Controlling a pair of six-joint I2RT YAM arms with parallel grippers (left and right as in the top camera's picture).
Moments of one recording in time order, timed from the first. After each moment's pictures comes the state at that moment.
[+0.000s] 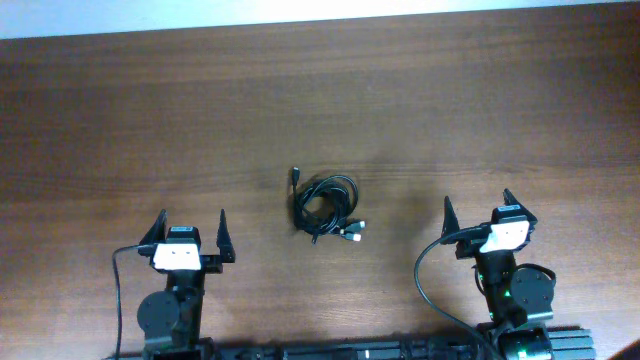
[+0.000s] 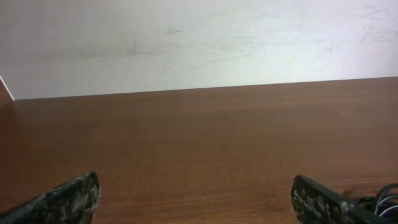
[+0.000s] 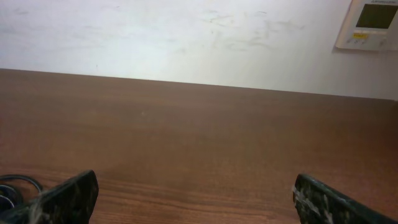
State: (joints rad) left arm 0.06 0.01 0.01 -0.07 0.09 0.07; right arm 0.06 0.01 0.01 -0.07 0.01 -0.05
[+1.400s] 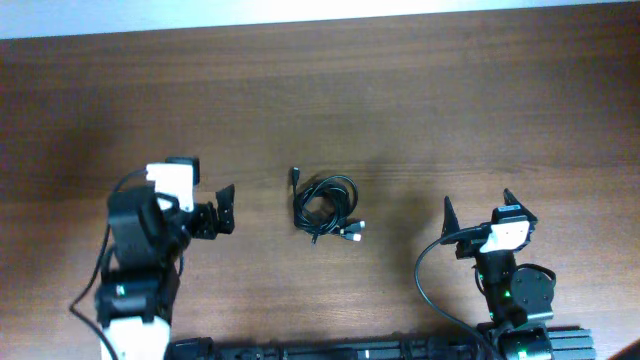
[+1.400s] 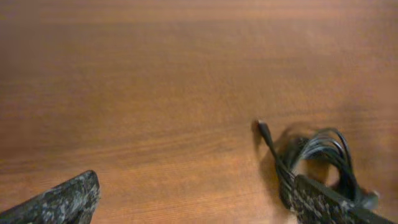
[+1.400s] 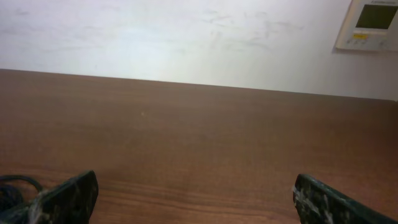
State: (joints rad) left arm 0.06 0.87 0.69 -0.50 0.25 0.07; right arm 0.06 0.01 0.01 -0.07 0.01 -0.05
